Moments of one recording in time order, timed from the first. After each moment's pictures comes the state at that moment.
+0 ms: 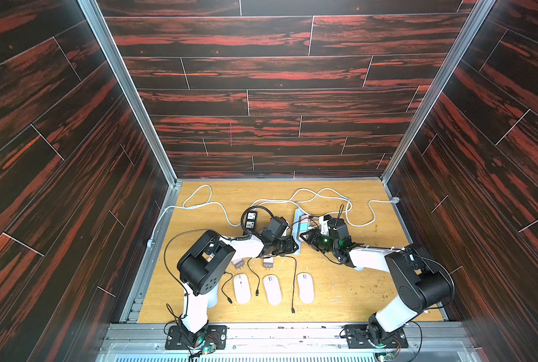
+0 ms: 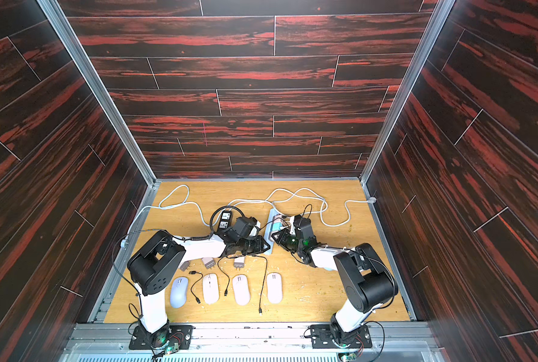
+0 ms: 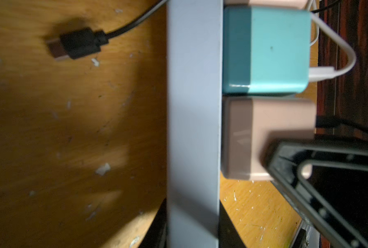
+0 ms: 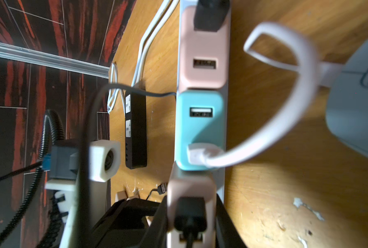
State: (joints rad) left arm -0.69 1.94 1.09 0.01 0.33 -0.79; right arm 0.44 1.63 0.65 0.37 -0.37 0.94
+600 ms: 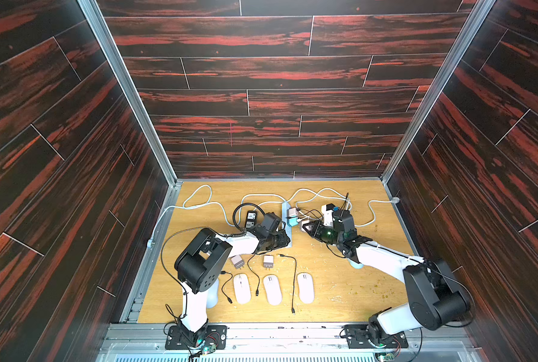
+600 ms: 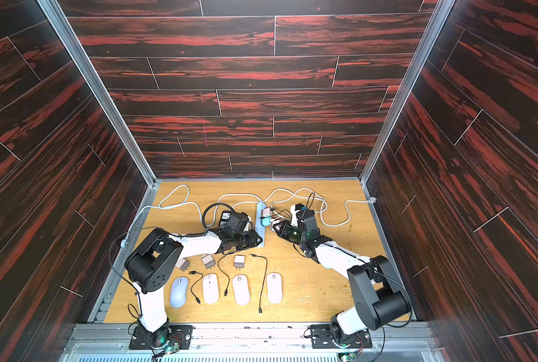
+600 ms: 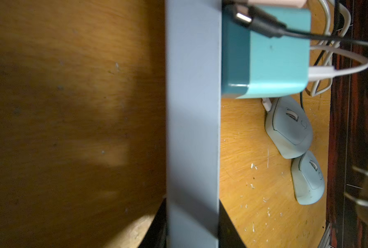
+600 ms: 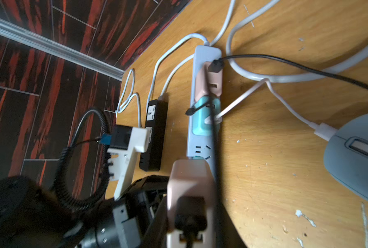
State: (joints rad) left arm -0.63 1.94 1.09 0.01 0.24 -0.82; right arm 0.44 1.47 0.74 0.18 -0.34 0.77
